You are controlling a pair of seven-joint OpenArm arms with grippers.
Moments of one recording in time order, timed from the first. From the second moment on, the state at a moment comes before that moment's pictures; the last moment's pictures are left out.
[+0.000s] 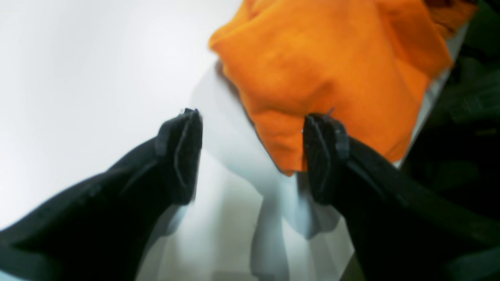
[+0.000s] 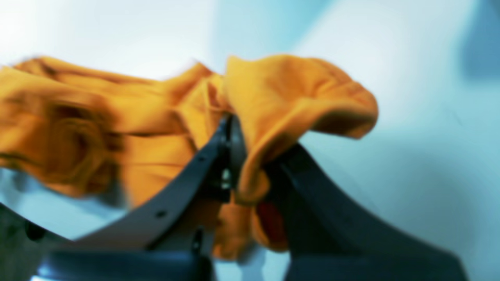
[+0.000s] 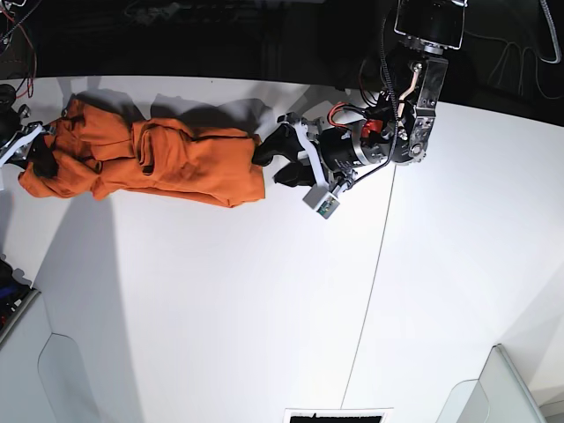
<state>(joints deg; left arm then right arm) 2.3 -5.9 9.9 83.0 -31.3 -38.0 44.3 -13.8 25.5 32.2 92.9 47.1 34.1 -54.0</state>
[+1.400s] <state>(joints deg) 1.0 -5.1 10.6 74.0 -33.4 -40.4 39.1 -0.6 4.8 6.6 102.8 41.3 34.0 -57.1</state>
